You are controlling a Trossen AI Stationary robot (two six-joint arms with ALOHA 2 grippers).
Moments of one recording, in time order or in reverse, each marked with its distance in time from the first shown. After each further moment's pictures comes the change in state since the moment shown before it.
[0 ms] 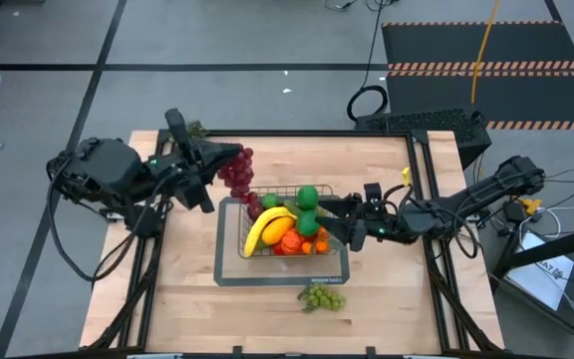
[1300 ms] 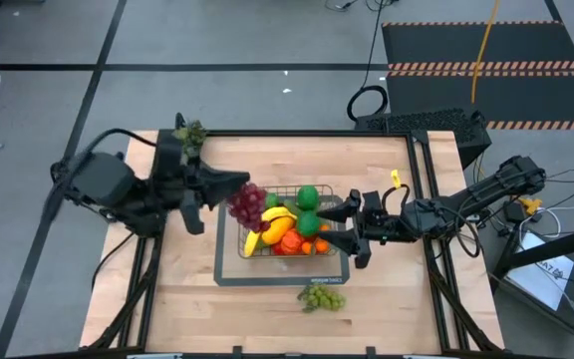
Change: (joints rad) left arm -0.092 0.037 0.001 0.141 0.116 -1.686; right arm 0.001 -0.015 0.000 0.000 -0.192 -0.345
